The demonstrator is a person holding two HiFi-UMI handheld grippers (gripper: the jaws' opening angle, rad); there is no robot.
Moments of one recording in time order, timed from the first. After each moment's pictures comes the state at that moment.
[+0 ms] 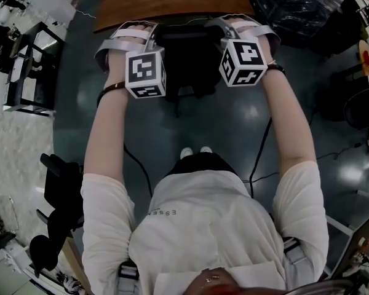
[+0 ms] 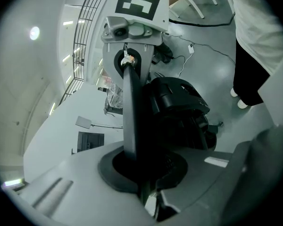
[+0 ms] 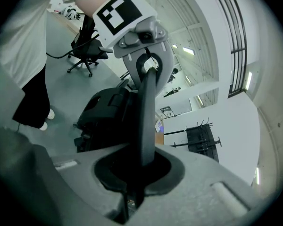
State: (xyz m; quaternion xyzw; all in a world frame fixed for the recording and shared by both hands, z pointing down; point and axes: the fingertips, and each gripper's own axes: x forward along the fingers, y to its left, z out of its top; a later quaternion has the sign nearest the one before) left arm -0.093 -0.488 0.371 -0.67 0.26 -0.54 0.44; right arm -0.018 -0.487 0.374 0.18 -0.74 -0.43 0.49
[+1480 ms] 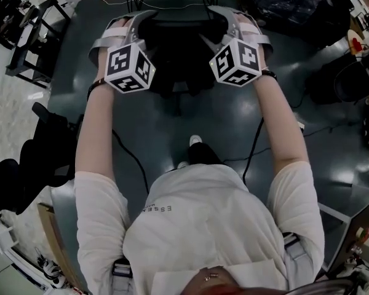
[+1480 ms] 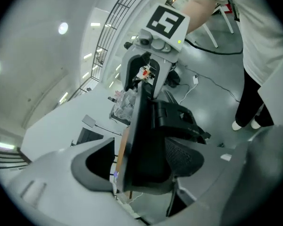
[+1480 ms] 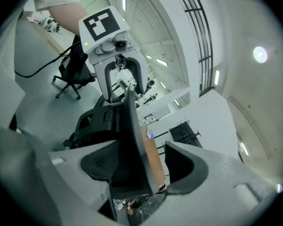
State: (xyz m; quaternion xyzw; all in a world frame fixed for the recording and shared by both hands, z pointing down) left arm -0.051 -0.190 0.353 -0.76 0.31 -0.45 0.36; right arm 0.032 -0.206 0.336 0.30 -0.78 -0.39 0.38
